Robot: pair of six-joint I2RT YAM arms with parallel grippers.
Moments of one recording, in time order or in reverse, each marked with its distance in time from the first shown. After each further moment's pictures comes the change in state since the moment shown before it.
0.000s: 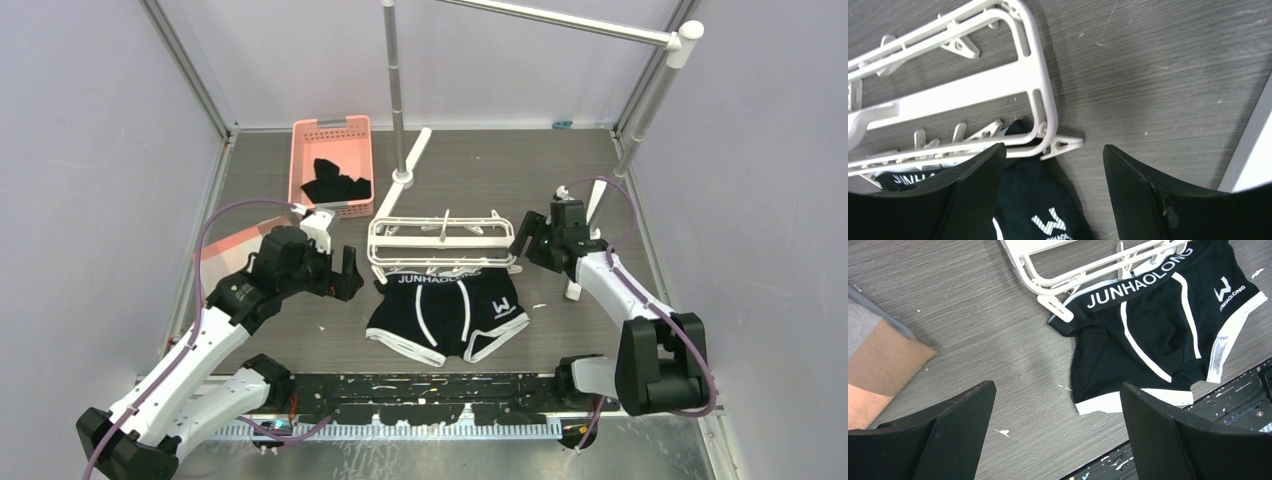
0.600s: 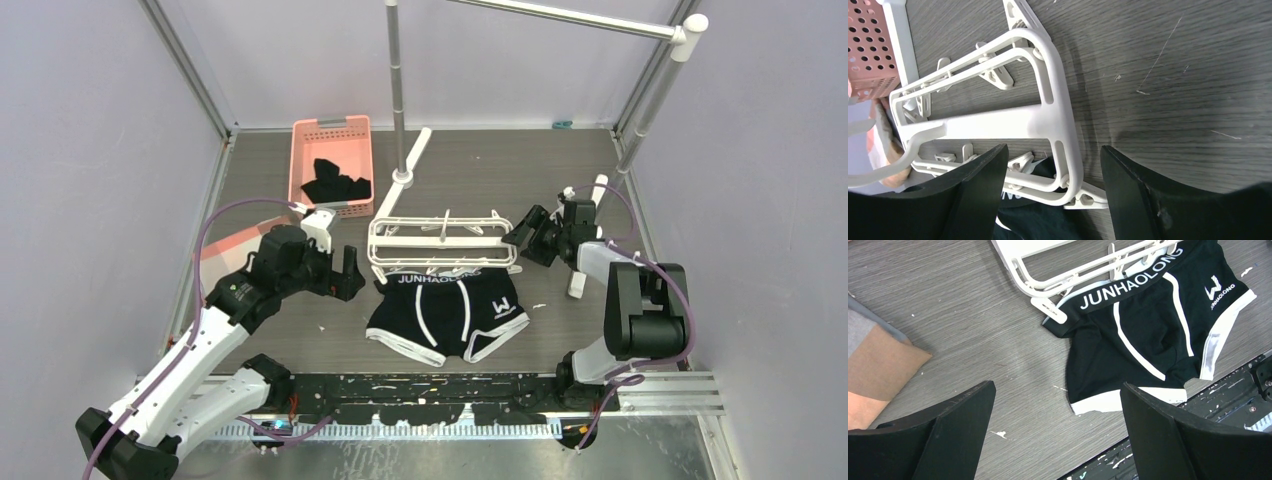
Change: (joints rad) left arm 0.000 0.001 0.010 0.000 0.023 0.002; right arm -0.172 0.265 -0.029 0.343 -0.373 0.096
